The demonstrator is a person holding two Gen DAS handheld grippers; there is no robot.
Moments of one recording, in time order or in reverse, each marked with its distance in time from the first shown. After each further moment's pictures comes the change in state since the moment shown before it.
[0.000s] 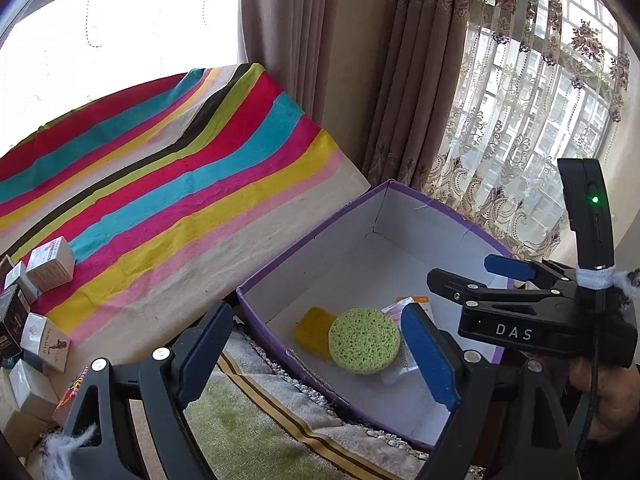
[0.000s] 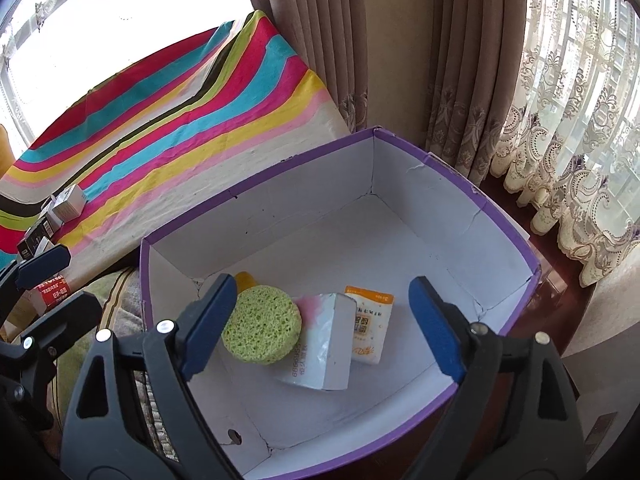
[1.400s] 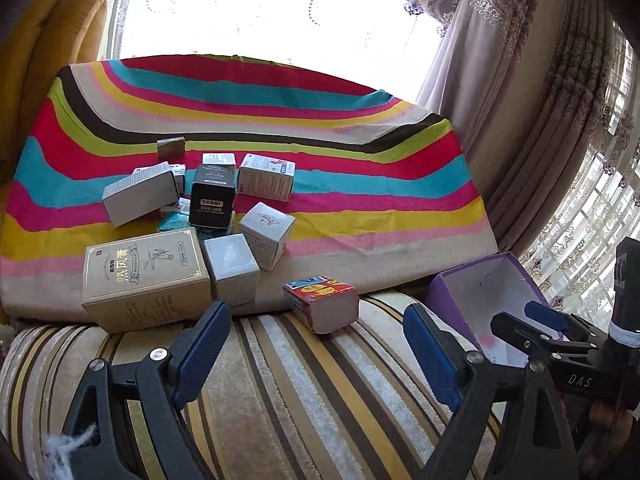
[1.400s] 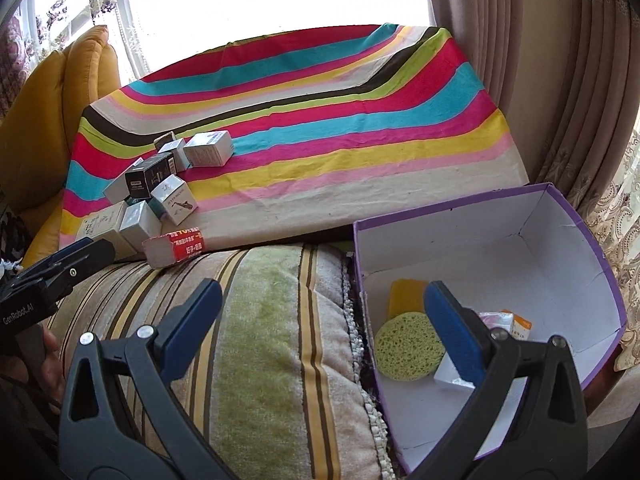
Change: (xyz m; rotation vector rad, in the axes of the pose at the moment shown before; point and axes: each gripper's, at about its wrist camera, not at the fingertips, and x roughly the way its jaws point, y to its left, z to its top) left arm -0.111 0.160 -0.096 -0.471 -0.114 0.240; right arm -0.025 0.156 -0.026 -0.297 -0.013 0.299
